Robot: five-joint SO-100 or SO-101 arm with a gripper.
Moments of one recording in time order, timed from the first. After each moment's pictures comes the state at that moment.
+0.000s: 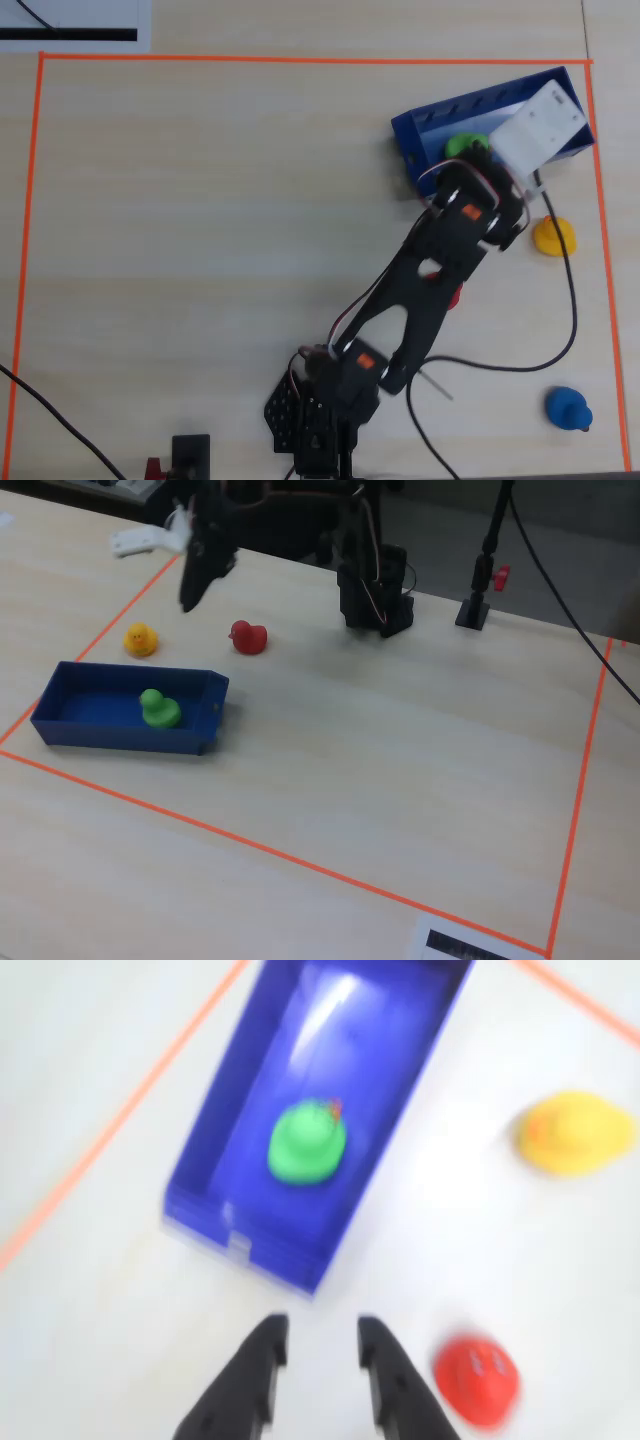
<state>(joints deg) 35.8 104.6 80.4 72.1 -75.6</state>
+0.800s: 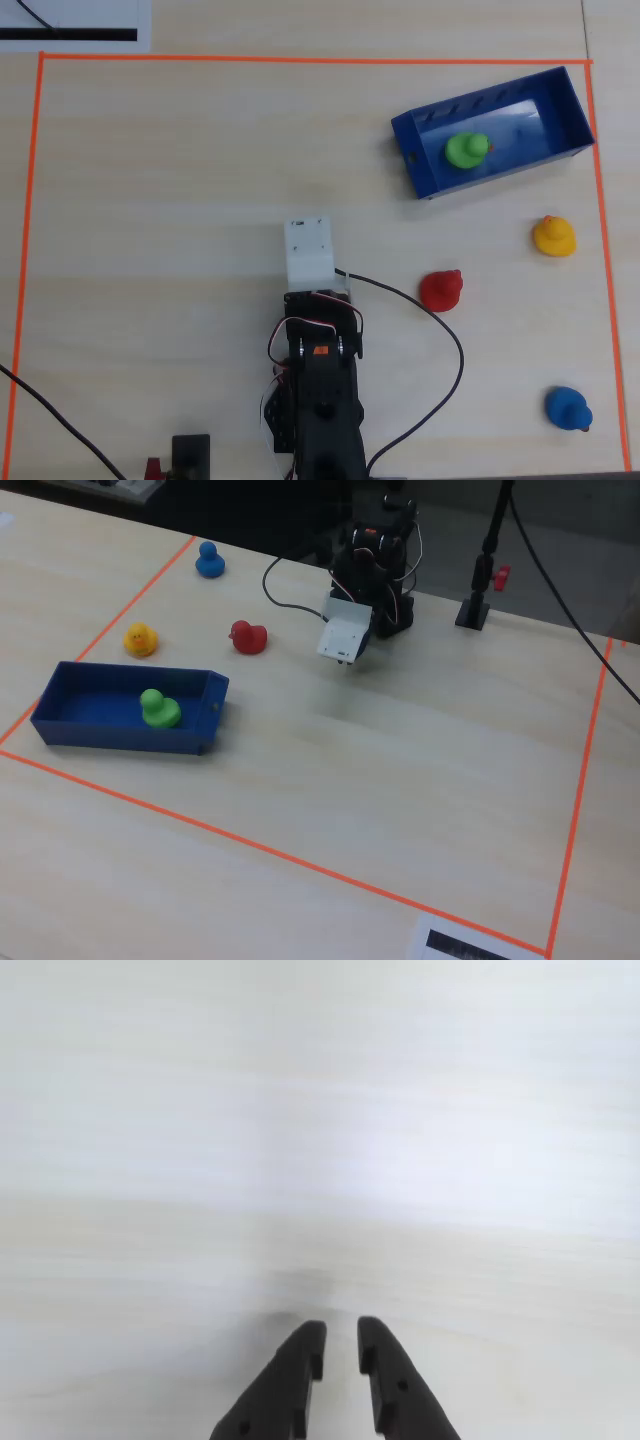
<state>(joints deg) 1.8 186.4 173.8 75.0 -90.7</state>
